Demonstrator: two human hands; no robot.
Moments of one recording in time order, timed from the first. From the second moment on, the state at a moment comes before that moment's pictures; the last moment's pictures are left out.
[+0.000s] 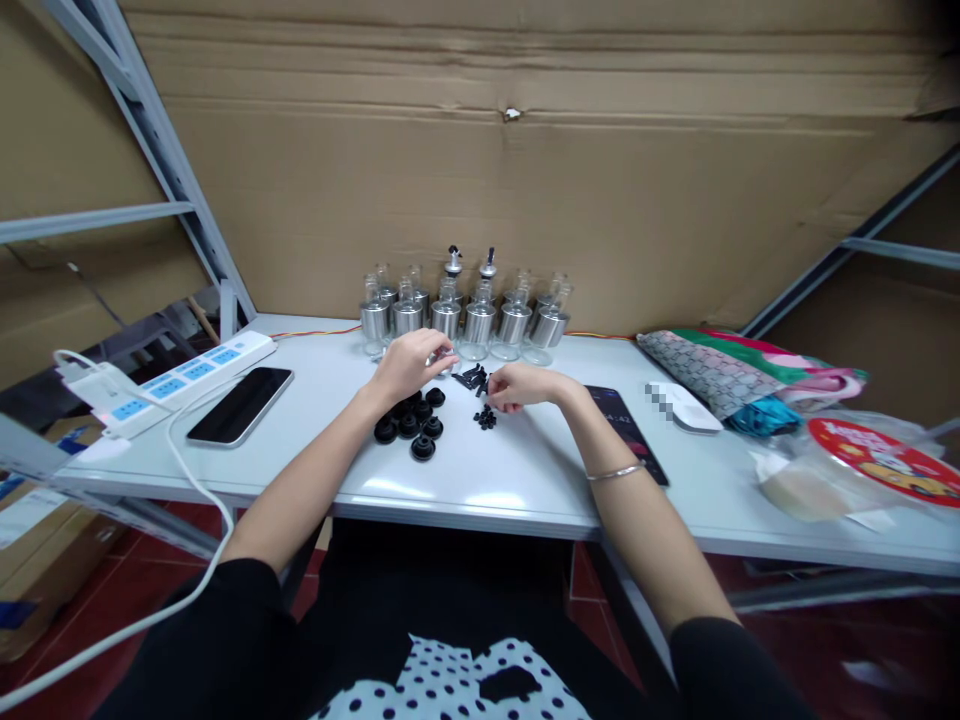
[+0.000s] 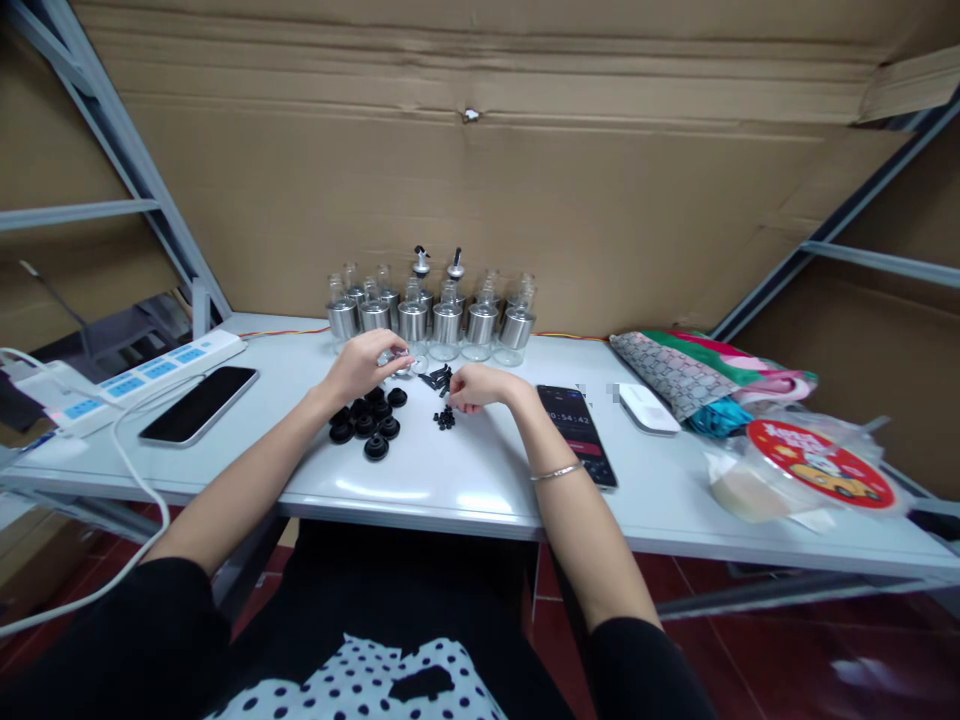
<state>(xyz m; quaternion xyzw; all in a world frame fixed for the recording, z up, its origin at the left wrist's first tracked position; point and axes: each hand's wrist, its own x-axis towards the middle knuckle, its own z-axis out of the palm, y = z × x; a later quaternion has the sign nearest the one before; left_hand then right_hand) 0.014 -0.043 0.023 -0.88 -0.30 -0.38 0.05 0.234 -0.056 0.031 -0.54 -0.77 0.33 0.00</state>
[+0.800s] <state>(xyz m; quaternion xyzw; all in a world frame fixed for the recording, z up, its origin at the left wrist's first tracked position) 0.014 -0.043 0.021 -0.85 -0.38 -0.38 -0.01 0.234 -0.049 0.023 -0.51 -0.80 0.33 0.02</state>
